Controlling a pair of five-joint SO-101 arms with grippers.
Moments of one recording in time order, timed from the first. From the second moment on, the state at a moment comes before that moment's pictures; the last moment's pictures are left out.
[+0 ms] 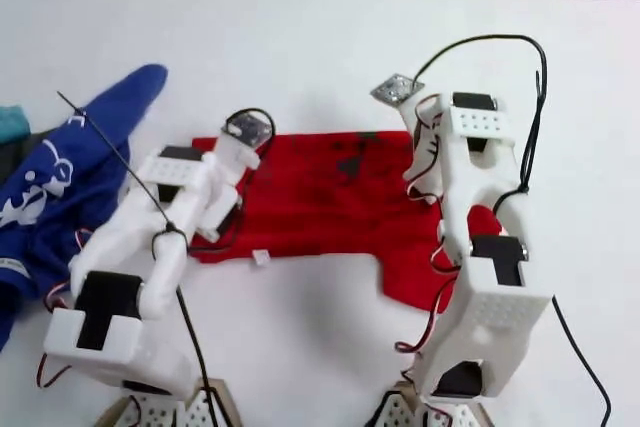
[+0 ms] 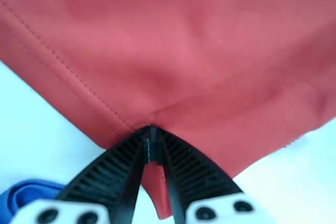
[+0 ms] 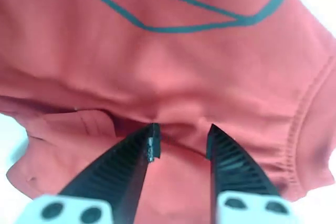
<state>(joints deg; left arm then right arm) -1.0 5.9 34.0 58.3 -23.4 0.3 22.2 0.6 76.2 47.3</state>
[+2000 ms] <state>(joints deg) -1.0 6.0 34.0 58.3 -23.4 0.4 26.7 -15.3 85.5 42.9</state>
